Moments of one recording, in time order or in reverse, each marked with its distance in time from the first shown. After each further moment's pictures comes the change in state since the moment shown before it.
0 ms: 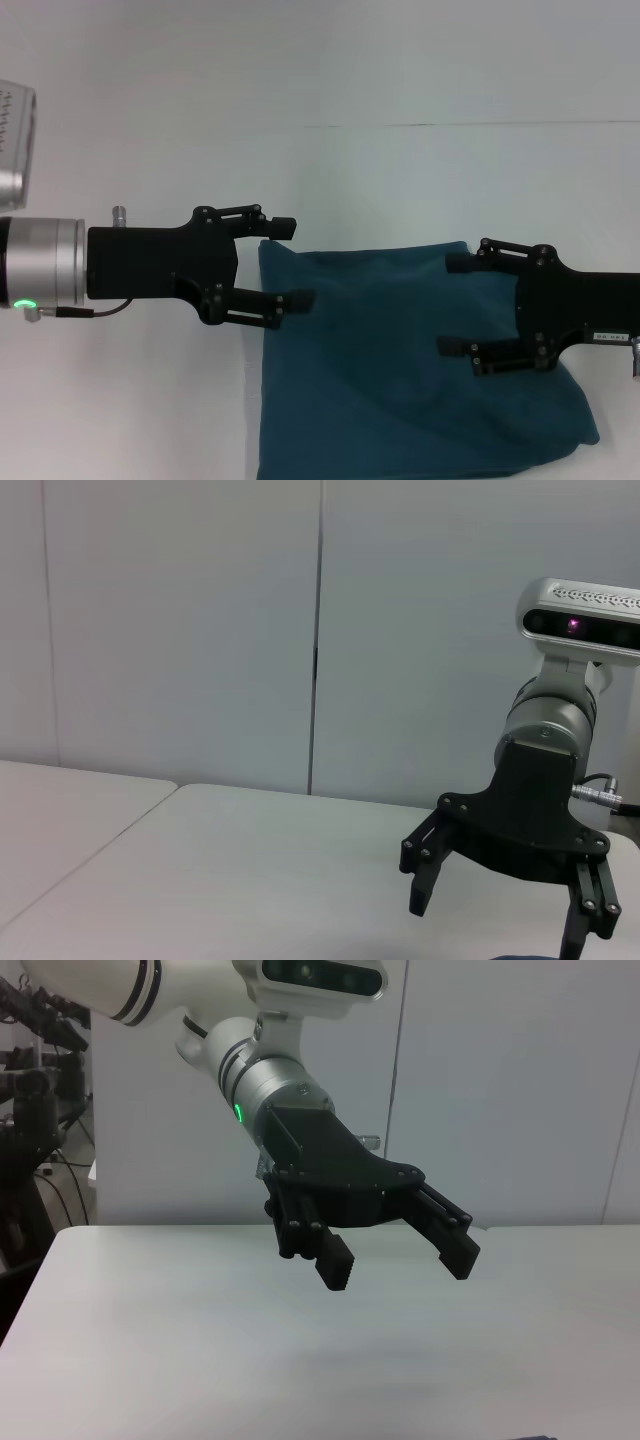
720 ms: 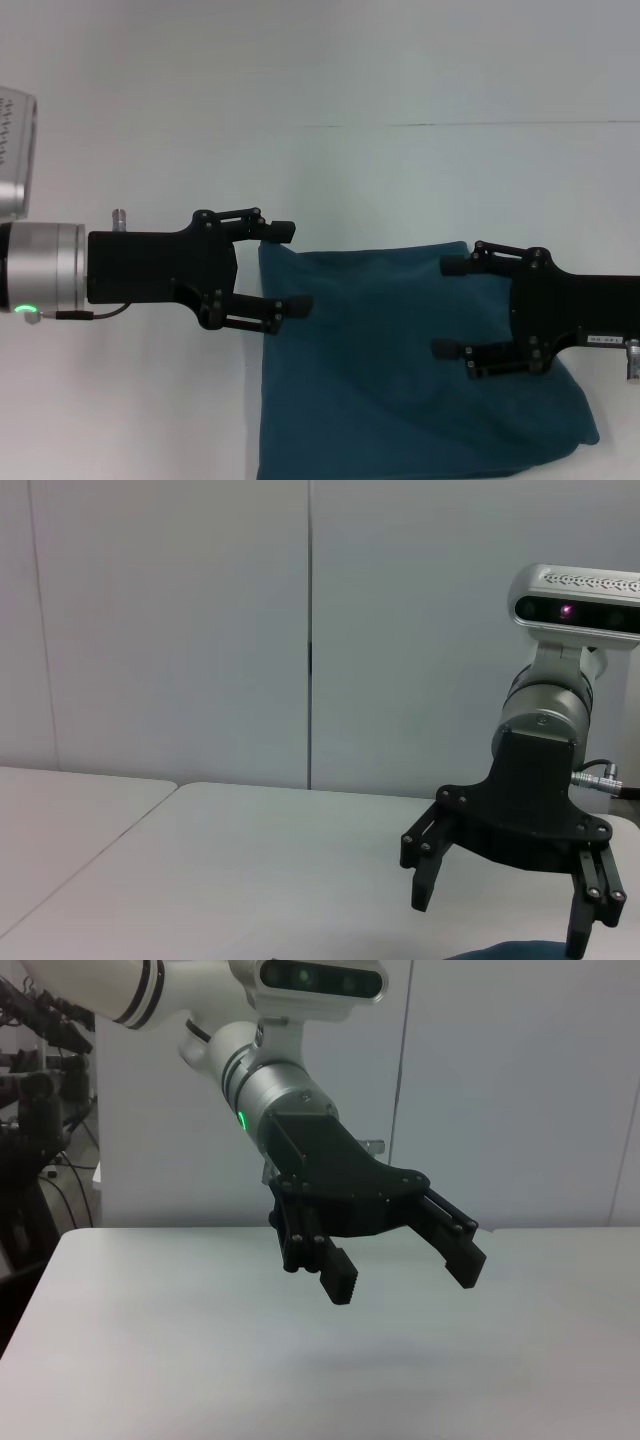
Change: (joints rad) left arm 0.004 -0.001 0.000 -0.005 0.007 -0.007 0.043; right arm 0.001 0.009 -0.002 0.001 -0.003 0.002 -0.003
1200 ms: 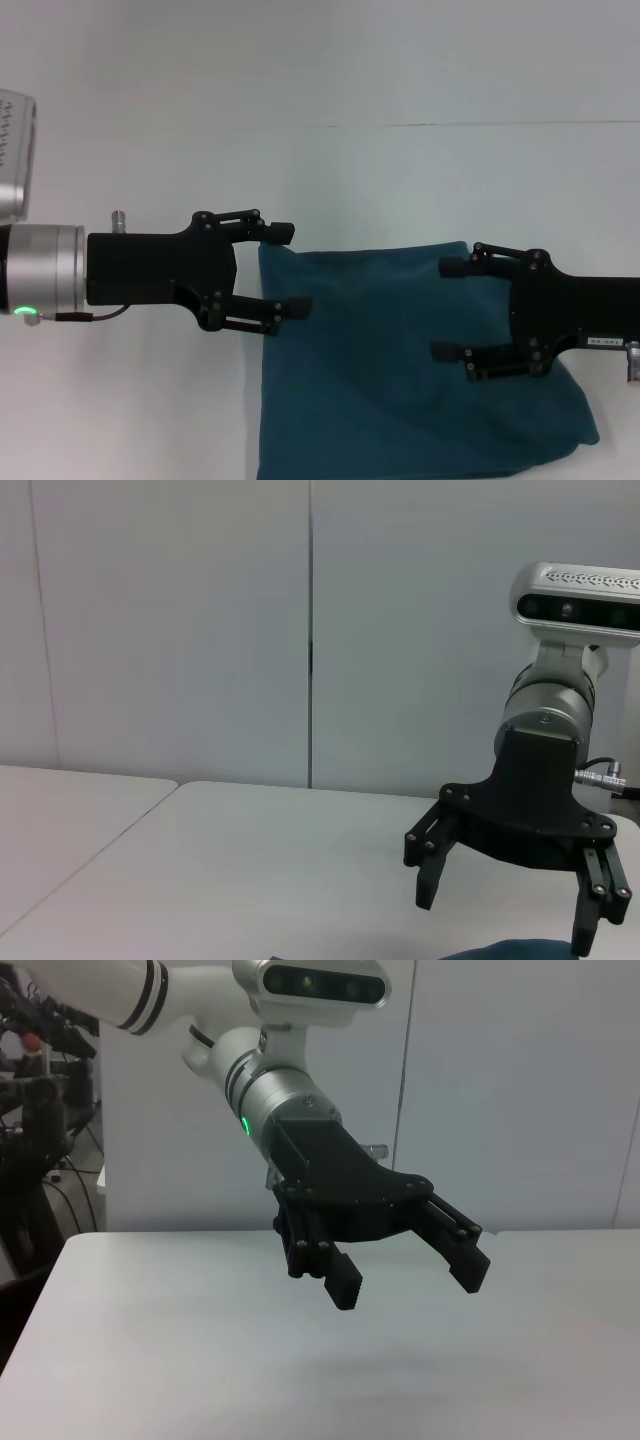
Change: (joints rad) left arm 0.002 0.000 0.000 -0.002 0.000 -0.001 0.003; right arm -0.002 0.002 -0.001 -0.002 0.002 -0.008 0.005
